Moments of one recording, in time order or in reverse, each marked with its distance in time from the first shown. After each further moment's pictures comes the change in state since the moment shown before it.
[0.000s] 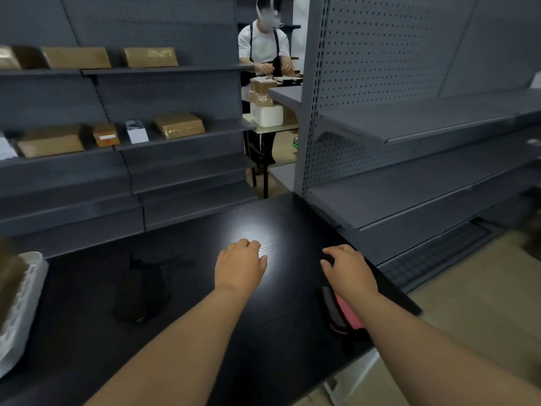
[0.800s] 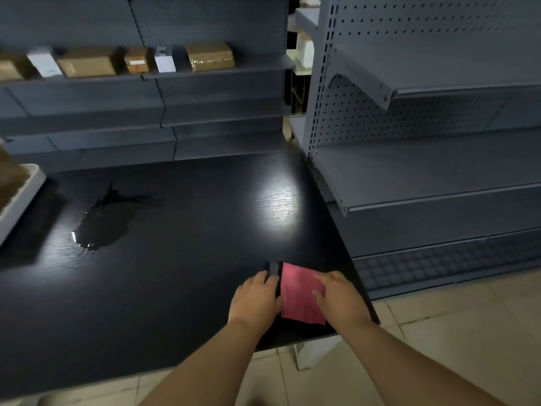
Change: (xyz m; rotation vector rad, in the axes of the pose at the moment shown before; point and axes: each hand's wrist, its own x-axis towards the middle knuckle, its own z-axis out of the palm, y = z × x) left_hand -0.028 0.180 0.133 -0.097 -0.412 -0.237; right_hand 0.045 0.179 0.027 -0.116 -0.480 -0.183
